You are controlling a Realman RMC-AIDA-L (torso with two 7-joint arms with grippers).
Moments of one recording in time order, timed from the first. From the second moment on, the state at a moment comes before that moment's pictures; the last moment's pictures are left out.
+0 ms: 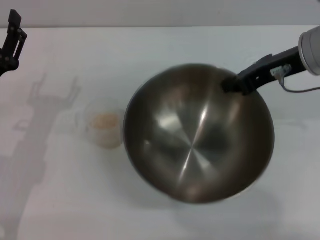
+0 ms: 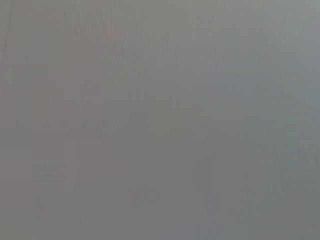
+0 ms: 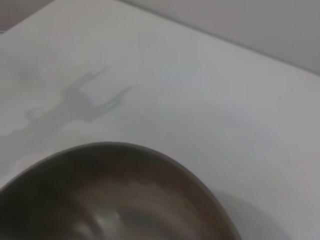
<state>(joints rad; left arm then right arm) -0.33 -2.07 -0.88 -0.29 2.37 1.53 -0.04 0.55 2.07 -1.22 -1.43 0.77 1.53 -0.63</state>
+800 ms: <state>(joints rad) -0.31 -2.08 -0.87 -0.29 2.37 1.54 -0.04 0.57 2.08 -1.23 -1.21 0.81 1.51 -0.72</state>
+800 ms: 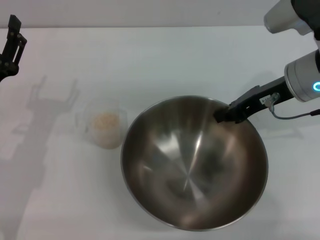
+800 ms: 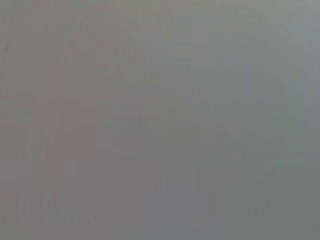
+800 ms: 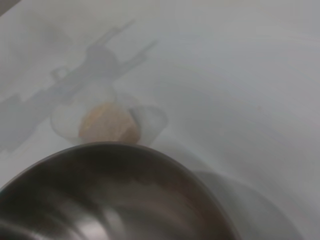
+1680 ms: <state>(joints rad) -0.29 -2.08 -0.87 -0.30 2.38 1.56 -0.05 0.55 2.07 -1.23 -1.25 0.79 1.52 -0.71</state>
